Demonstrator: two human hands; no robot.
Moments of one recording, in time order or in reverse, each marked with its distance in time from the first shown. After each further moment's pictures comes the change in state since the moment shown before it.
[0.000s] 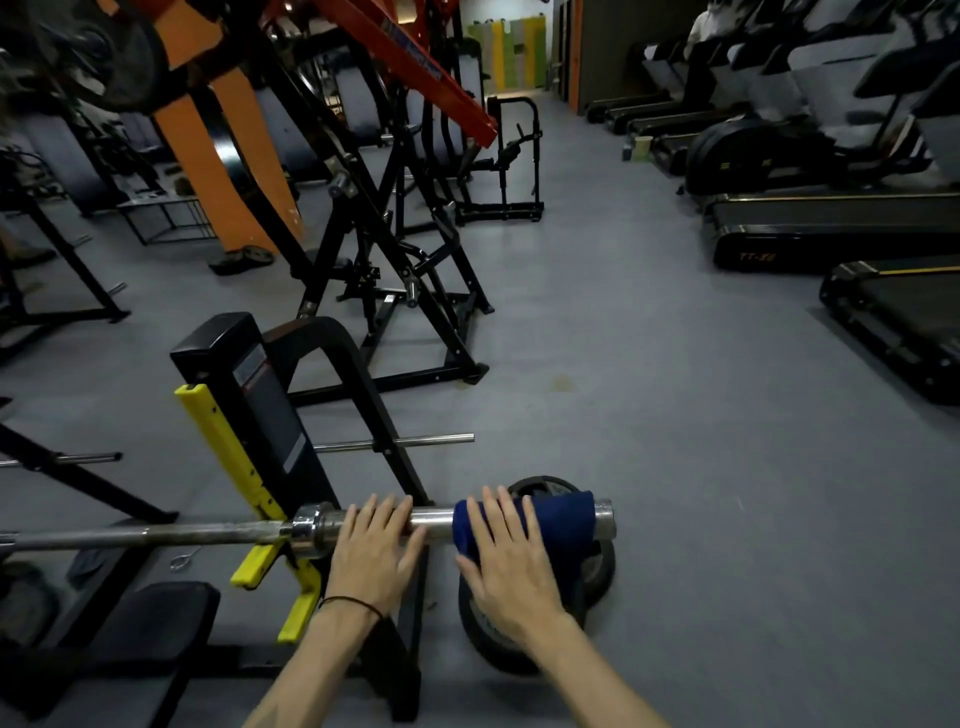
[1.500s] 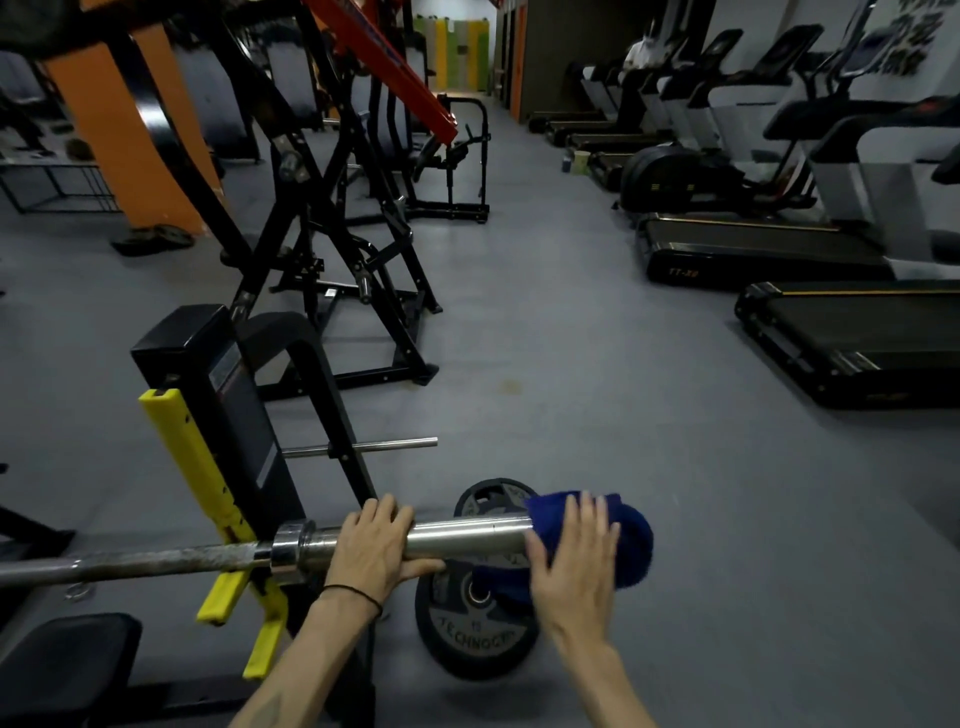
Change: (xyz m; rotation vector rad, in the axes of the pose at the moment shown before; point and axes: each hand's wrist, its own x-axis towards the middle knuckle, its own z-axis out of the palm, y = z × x) left_hand 0.049 -0.027 0.023 0.065 0.043 0.333; right_hand -0.017 0.027 0.008 0.157 0.263 0.604
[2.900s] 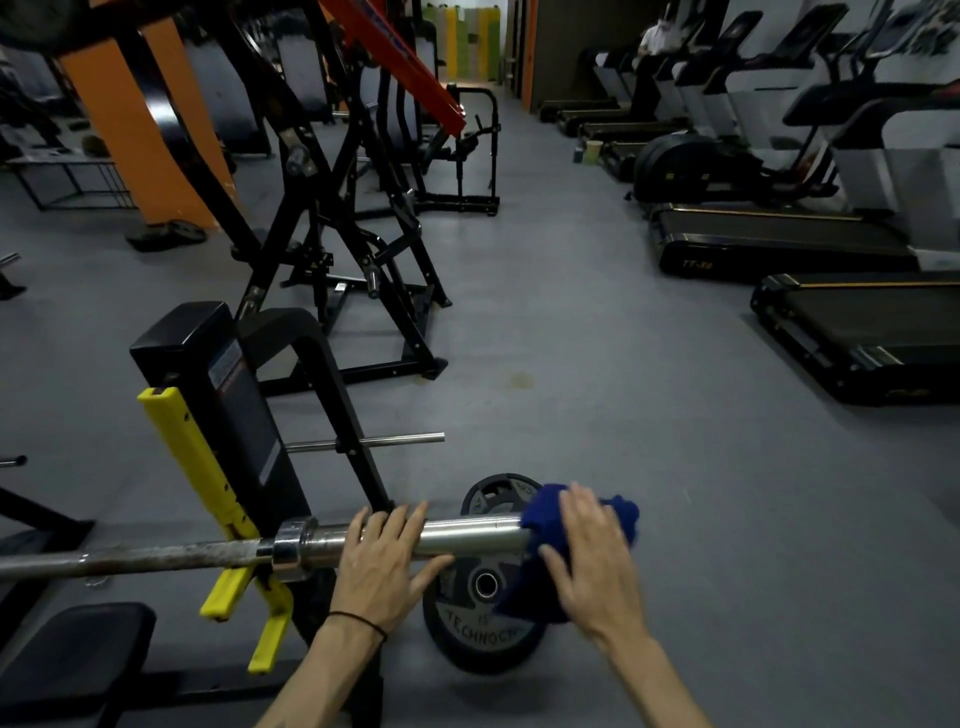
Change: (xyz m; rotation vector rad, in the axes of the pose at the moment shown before) left_hand -0.026 0.023 0.008 0.012 0.135 -0.089; right_hand 0.015 0.039 -0.015 -0.049 -0.068 -0.317
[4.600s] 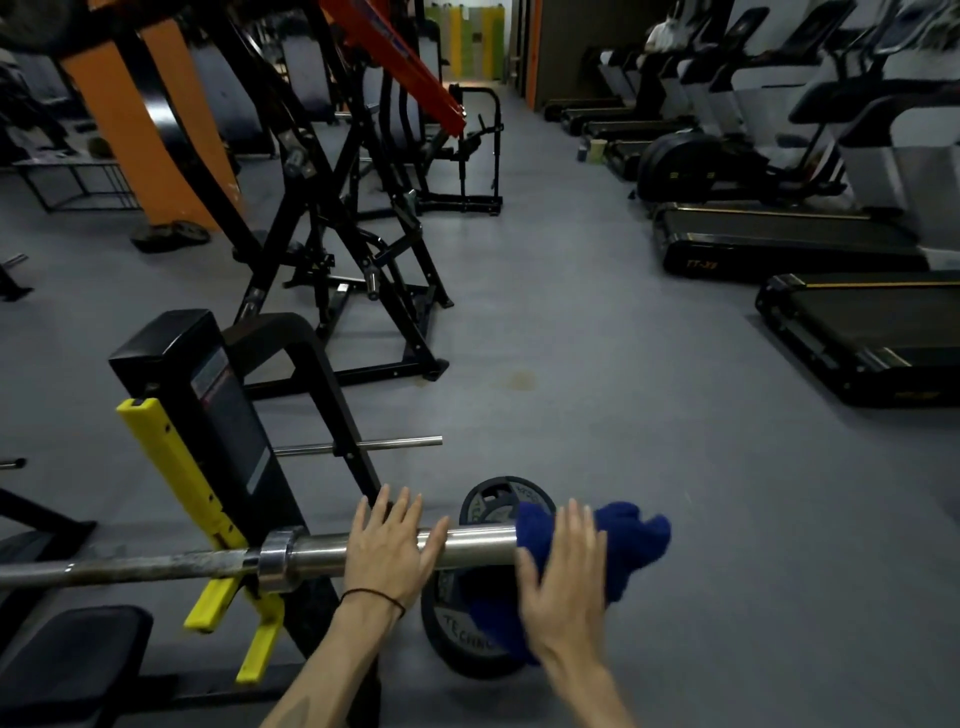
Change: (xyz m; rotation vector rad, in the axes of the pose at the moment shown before) left_hand 0.040 0.024 -0.016 -0.070 -0.295 -0.240; right_hand -0.001 -0.042 0.018 0.120 0.094 0.239
